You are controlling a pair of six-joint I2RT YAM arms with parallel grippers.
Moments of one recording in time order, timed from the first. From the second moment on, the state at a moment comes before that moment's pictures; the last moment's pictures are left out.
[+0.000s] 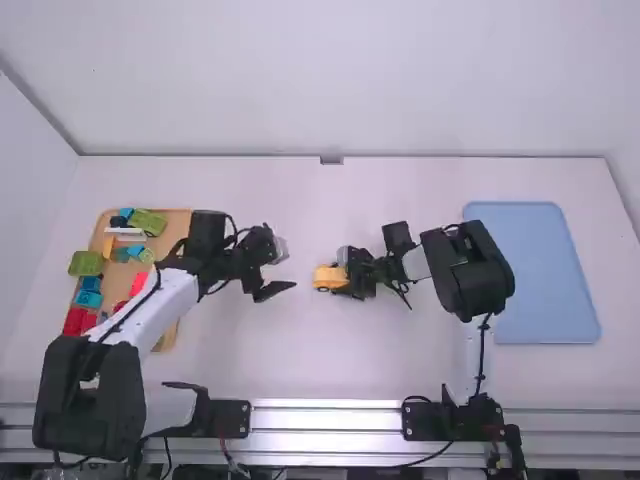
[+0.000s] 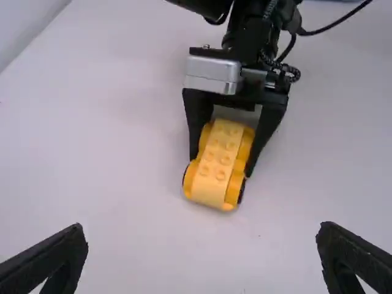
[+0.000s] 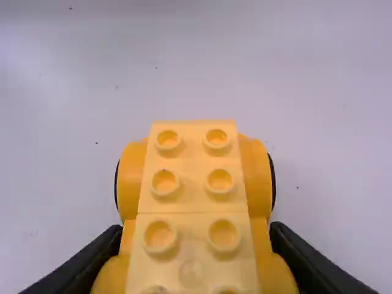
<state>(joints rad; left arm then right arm) -0.08 1.36 0.72 -0.28 0.81 0.91 0.28 2.17 0.88 0.17 -1.02 -1.04</state>
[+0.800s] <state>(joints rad) -0.08 1.36 0.72 -0.14 0.65 0.65 0.28 1.62 0.86 -0.35 -0.53 -0.97</state>
